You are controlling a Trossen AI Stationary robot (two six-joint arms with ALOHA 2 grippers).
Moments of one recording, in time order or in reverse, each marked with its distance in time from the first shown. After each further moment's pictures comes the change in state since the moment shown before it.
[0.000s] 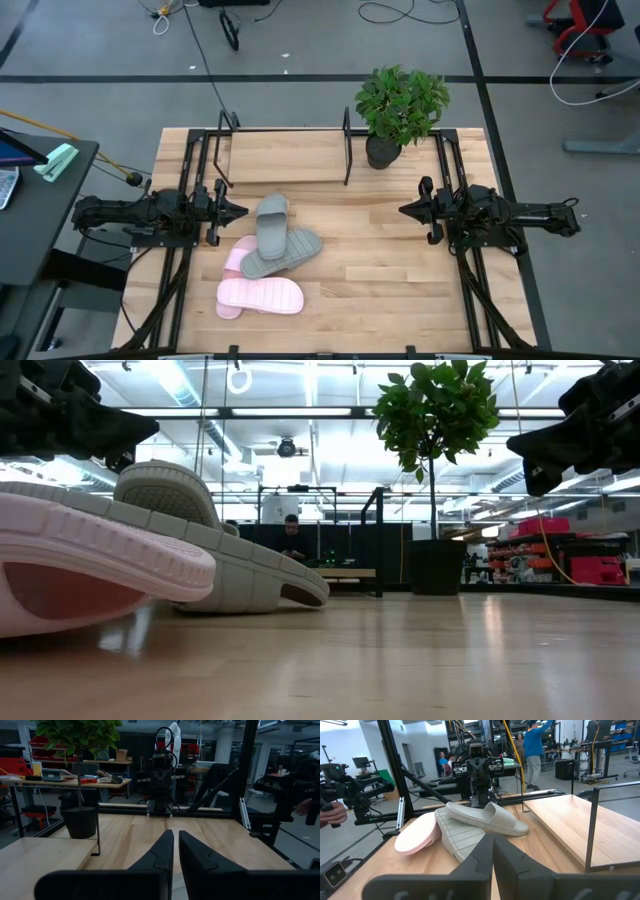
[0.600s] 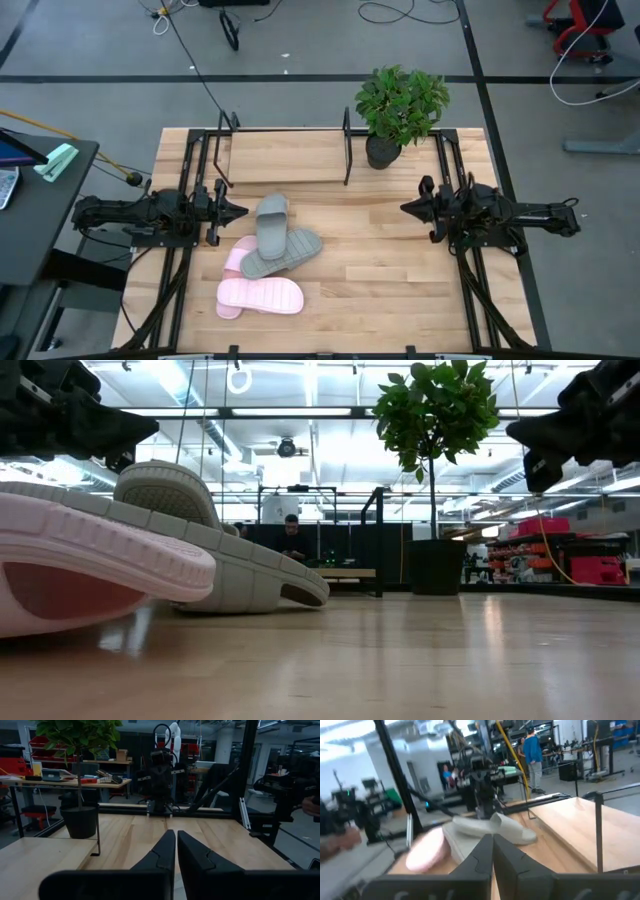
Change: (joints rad) left arm 0.000 0.000 0.000 0.000 0.000 0.000; right arm 0.000 0.000 0.010 0.064 0.011 0.123
